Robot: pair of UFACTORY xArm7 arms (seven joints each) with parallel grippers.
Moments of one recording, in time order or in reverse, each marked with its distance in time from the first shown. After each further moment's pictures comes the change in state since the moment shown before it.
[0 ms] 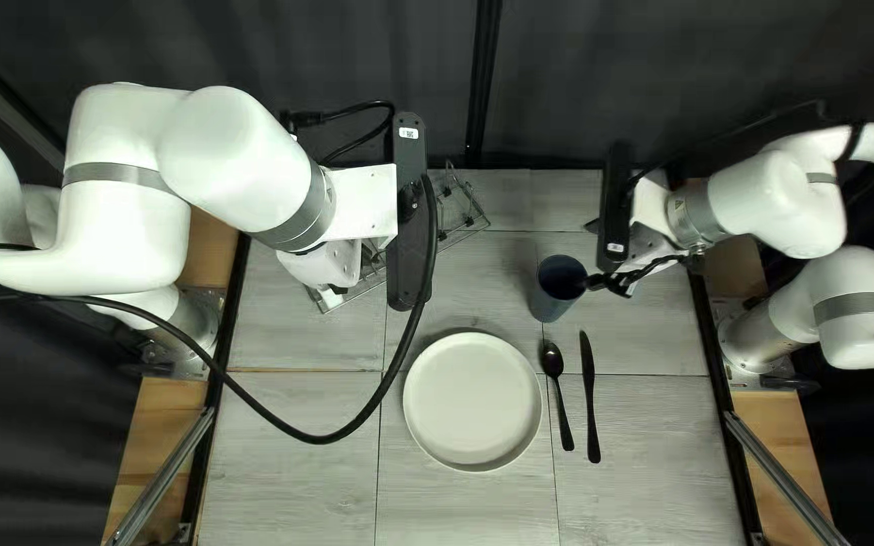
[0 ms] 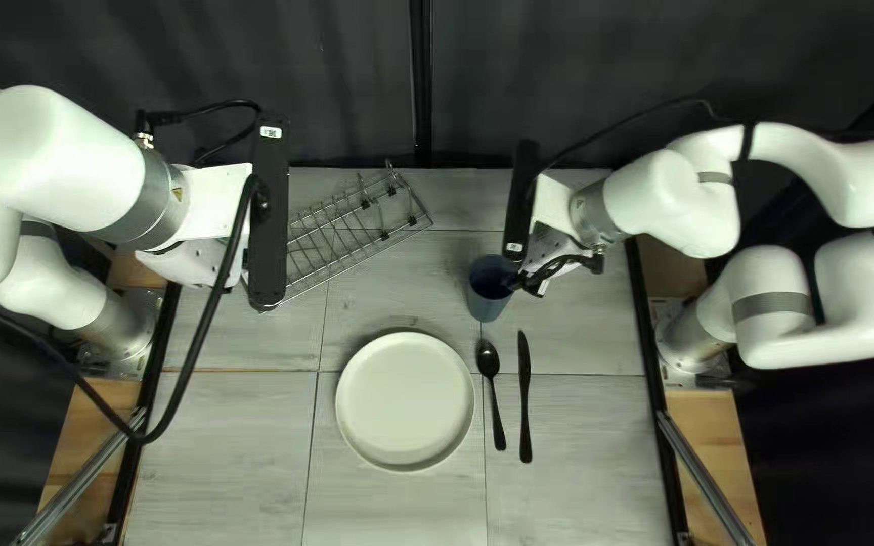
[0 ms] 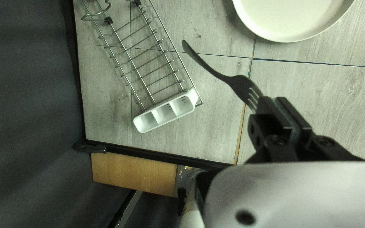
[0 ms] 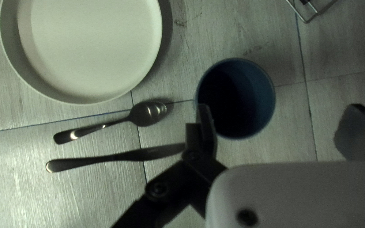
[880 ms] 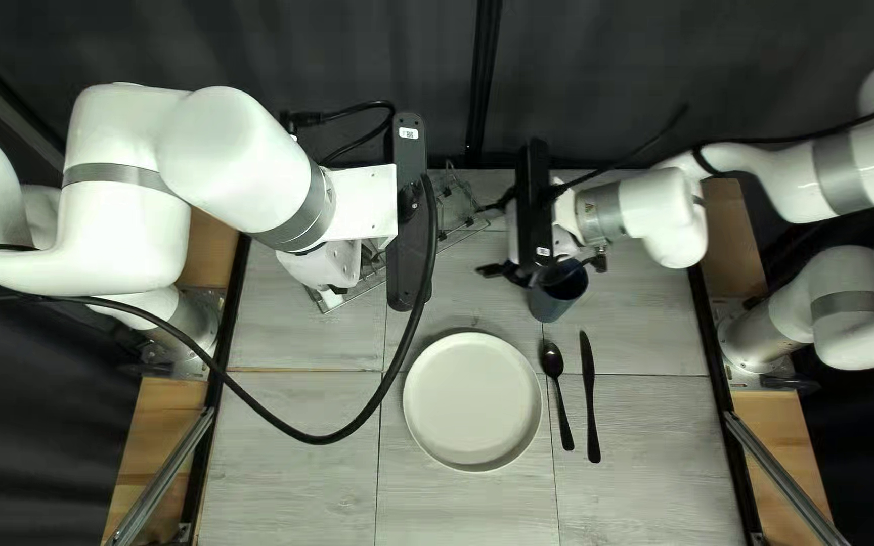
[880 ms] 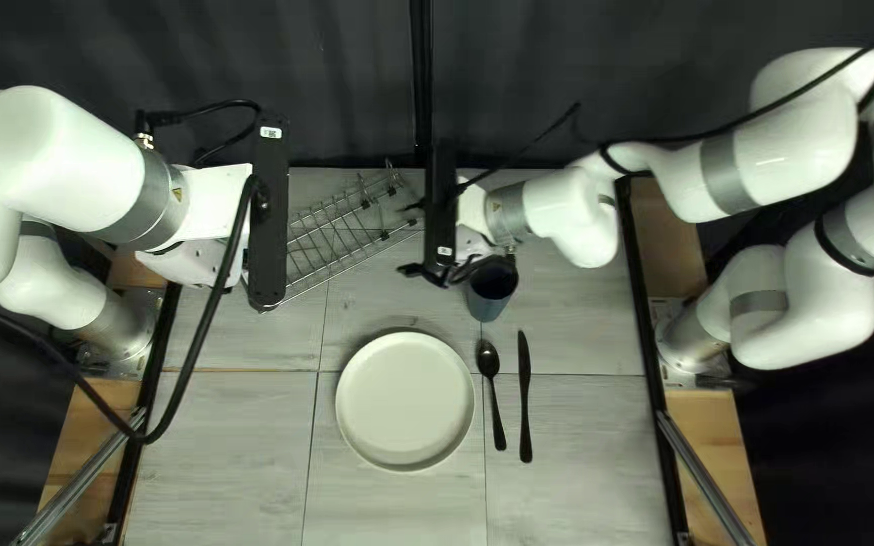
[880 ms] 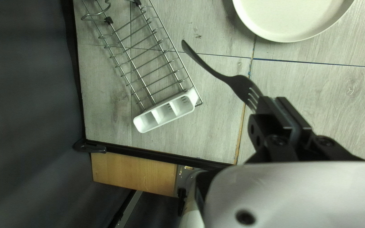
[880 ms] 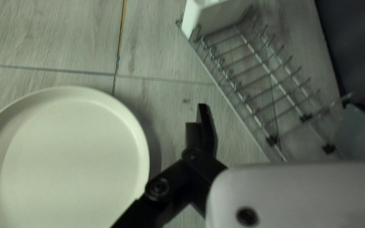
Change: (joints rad) left arm 0.000 0.000 0.000 0.000 0.000 0.000 0.000; right arm -0.131 0.523 0.126 0.254 0.092 -0.590 -0.259
